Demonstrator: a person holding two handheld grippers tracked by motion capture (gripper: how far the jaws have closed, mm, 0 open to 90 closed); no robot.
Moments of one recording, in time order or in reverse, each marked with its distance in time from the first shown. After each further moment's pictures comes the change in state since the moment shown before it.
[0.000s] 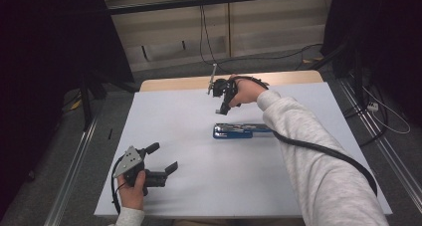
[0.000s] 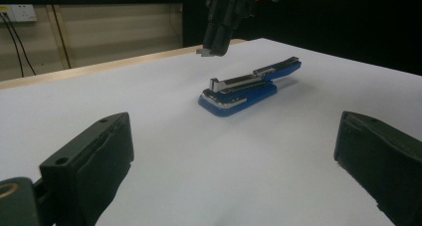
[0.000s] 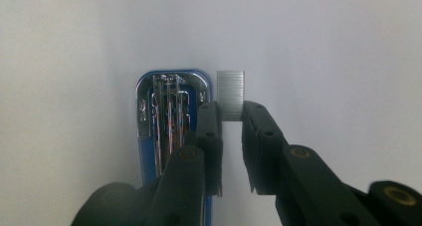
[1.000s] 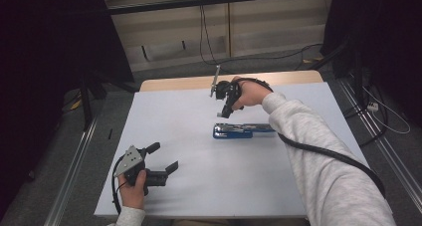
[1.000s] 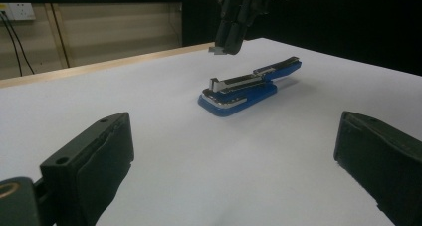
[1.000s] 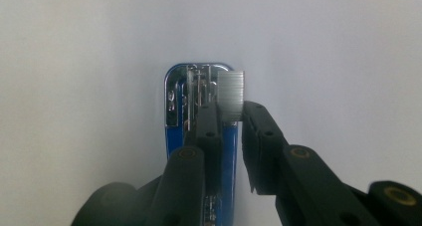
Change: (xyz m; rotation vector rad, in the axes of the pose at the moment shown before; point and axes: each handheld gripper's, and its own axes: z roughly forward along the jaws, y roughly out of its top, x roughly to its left) left arm 0.001 0.000 0.002 0.007 -0.001 0.002; right arm 0.015 -0.008 -0.008 -0.014 0.027 -0.013
